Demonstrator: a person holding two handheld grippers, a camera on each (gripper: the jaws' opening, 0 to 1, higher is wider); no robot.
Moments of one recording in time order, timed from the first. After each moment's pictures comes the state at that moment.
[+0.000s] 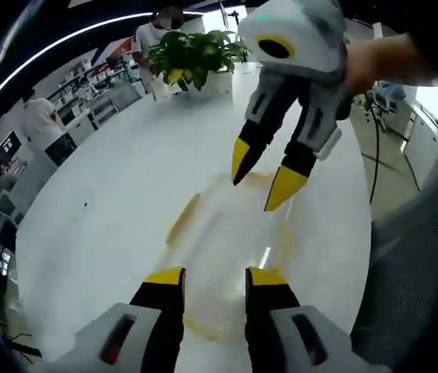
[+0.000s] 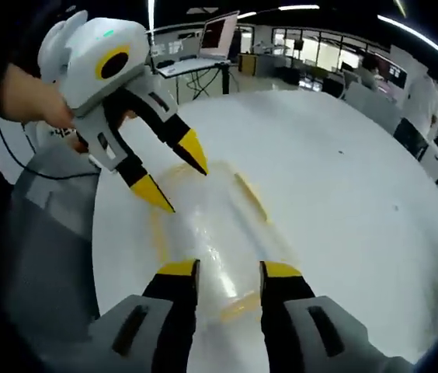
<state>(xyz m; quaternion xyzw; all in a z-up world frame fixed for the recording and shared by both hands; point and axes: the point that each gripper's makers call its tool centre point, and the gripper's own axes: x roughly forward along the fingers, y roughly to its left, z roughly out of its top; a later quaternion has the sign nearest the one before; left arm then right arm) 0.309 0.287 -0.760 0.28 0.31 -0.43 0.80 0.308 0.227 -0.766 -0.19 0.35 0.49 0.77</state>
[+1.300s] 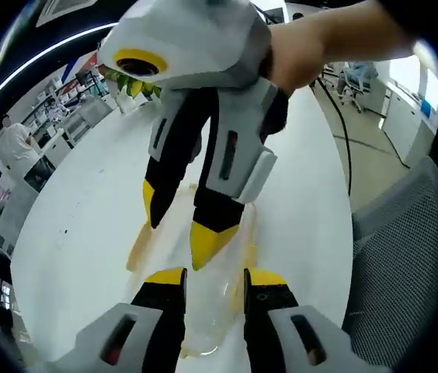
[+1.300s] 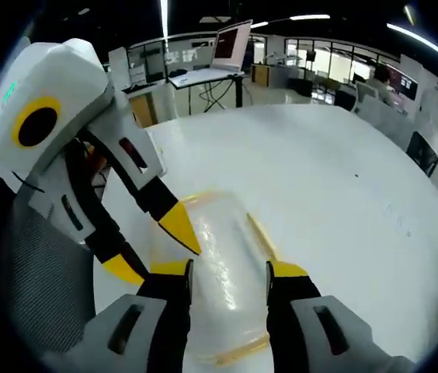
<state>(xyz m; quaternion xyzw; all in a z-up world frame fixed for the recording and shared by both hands) 0.280 0.257 -0.764 0.34 0.30 -0.49 0.75 0.320 0.263 -0.758 -0.20 0.32 0.53 0.76</state>
